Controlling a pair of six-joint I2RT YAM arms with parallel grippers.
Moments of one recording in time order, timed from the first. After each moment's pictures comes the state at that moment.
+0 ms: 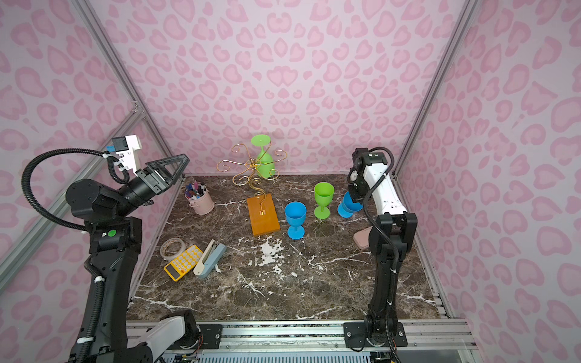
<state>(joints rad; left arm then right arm) 0.20 1.08 1.26 0.25 1.03 -1.07 0.05 2.11 2.18 -1.48 0.16 -0.12</state>
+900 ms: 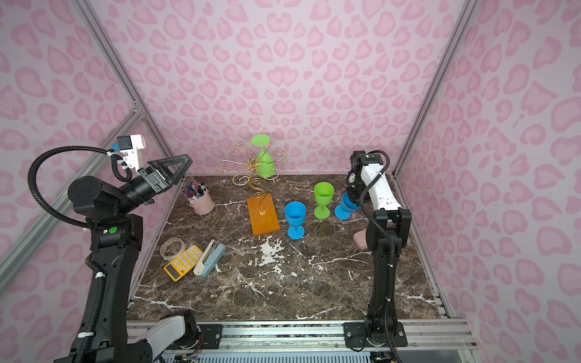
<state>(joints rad) 0.20 1.10 1.27 0.25 1.07 -1.10 0.05 2.23 2.24 -1.50 0.15 -0.12</state>
